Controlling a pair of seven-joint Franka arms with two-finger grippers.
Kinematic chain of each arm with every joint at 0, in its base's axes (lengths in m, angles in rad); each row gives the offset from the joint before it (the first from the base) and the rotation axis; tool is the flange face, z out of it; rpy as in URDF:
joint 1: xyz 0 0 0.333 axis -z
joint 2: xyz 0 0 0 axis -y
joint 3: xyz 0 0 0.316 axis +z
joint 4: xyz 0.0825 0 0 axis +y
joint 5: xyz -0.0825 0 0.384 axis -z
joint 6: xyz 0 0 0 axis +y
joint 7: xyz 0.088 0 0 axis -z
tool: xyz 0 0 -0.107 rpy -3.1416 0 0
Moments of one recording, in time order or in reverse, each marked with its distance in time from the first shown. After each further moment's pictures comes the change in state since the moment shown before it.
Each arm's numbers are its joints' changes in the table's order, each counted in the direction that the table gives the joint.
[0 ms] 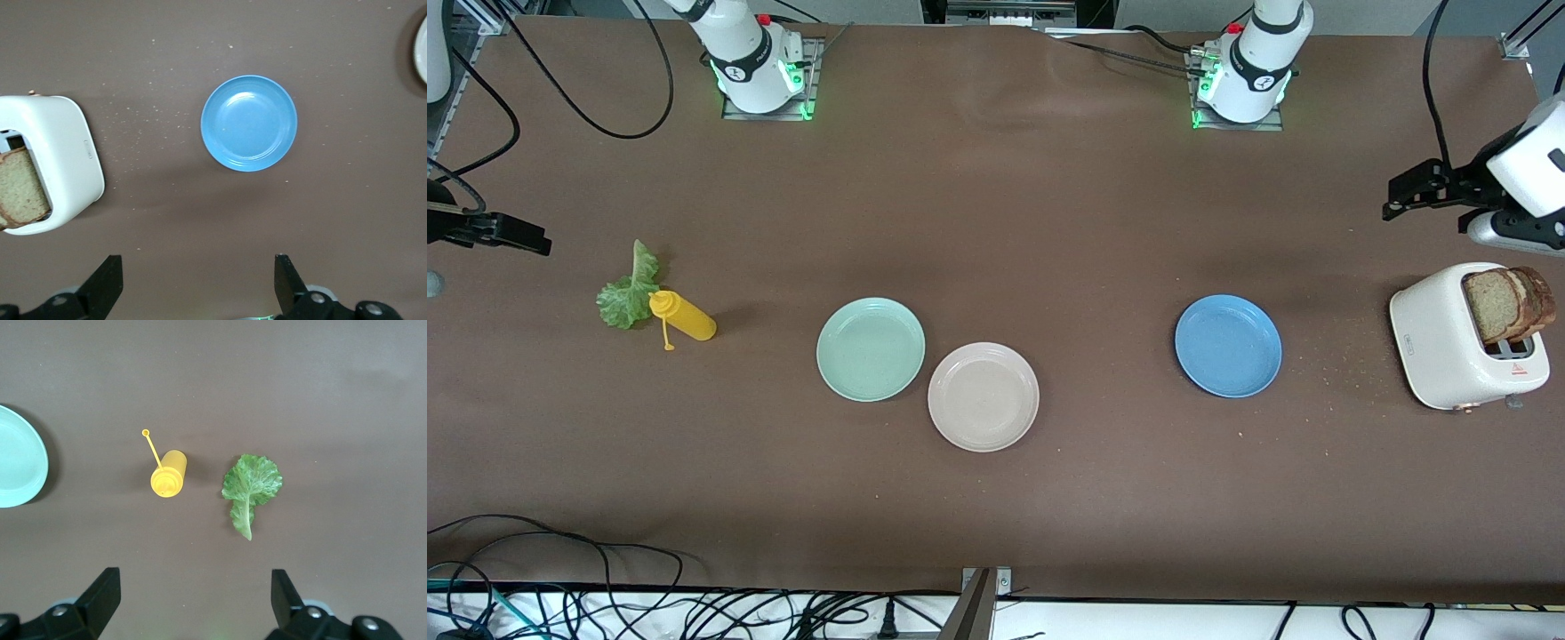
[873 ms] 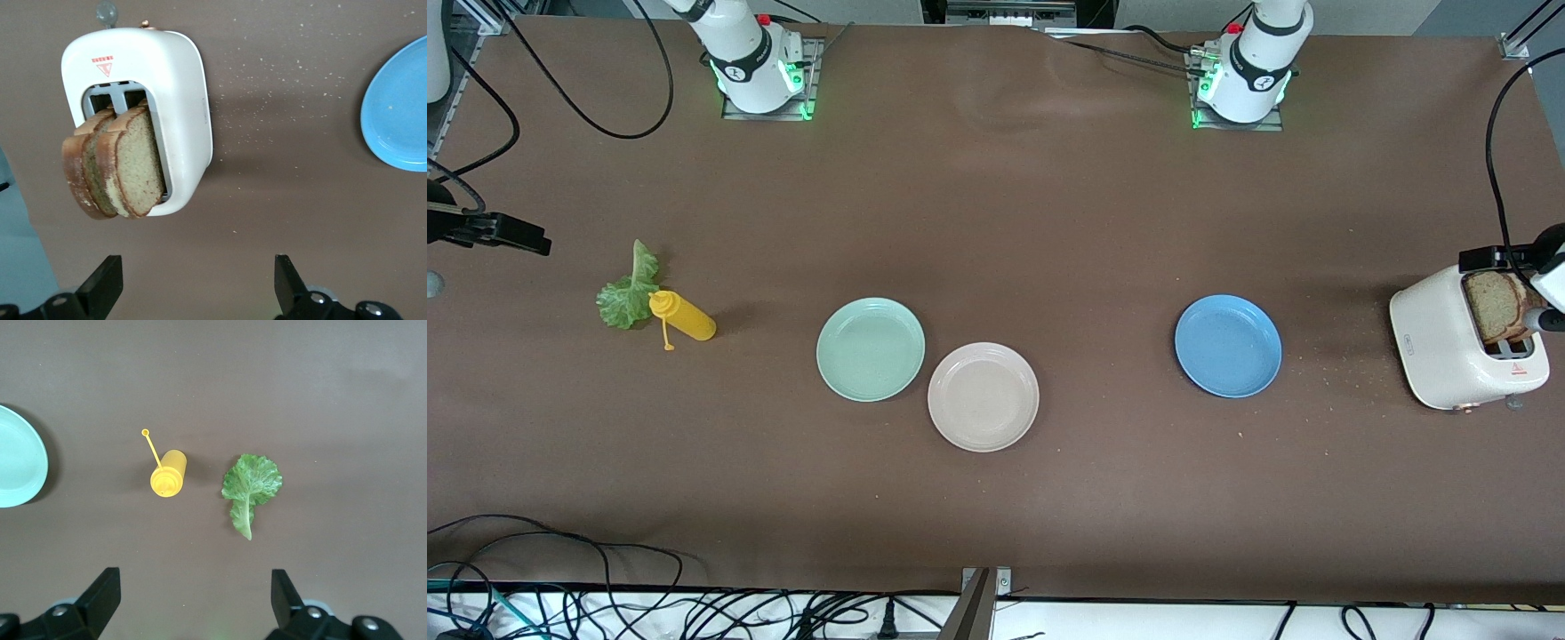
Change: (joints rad) left arm -0.175 -0.238 0.024 -0.026 -0.246 -0.064 0.043; right arm 0.000 0.000 0.000 0.000 0.000 0.001 0.000
